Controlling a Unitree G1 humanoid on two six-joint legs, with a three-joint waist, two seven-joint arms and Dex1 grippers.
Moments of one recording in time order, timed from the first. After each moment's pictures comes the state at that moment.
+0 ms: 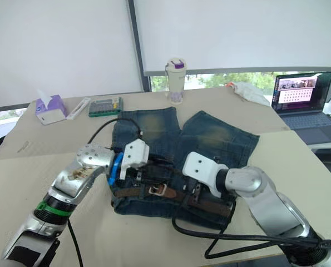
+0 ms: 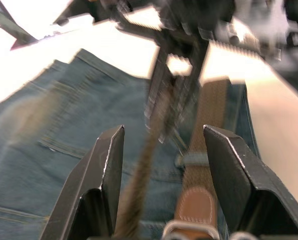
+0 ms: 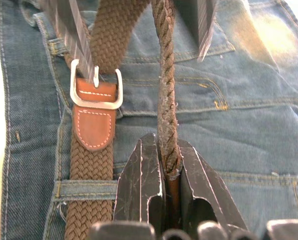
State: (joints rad) left arm -0.63 0.52 -0.33 -0.09 -0.23 0.24 -1.19; right arm -0.42 -0.79 0.27 -0.71 0.12 0.90 0.80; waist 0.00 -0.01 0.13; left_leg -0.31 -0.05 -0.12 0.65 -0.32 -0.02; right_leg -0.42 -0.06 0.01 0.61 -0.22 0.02
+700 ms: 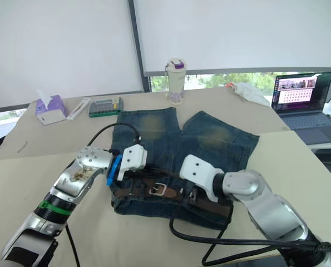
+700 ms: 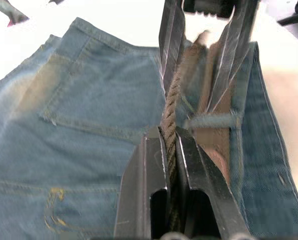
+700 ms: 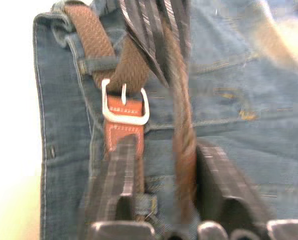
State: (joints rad) left arm -0.57 0.57 -0.31 -0.01 -0.18 0.14 -1.20; right arm -0.37 -0.77 0.27 -0.73 0.20 0.93 0.76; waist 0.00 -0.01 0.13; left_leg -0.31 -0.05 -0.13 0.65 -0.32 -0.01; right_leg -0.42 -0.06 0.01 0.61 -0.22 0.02
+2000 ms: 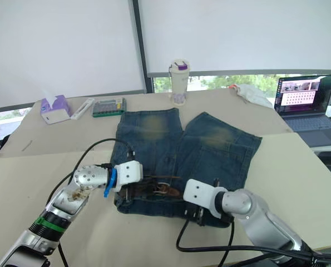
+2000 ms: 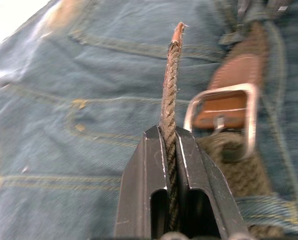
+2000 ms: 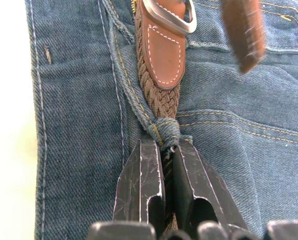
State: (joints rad) left arm -0.45 0.56 -0.32 0.01 0.01 -0.01 -1.00; right arm -0.22 -0.83 0.40 -0.63 -0.01 0.75 0.74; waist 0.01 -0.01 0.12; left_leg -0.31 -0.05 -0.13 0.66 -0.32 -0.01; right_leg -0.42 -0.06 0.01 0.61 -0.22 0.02
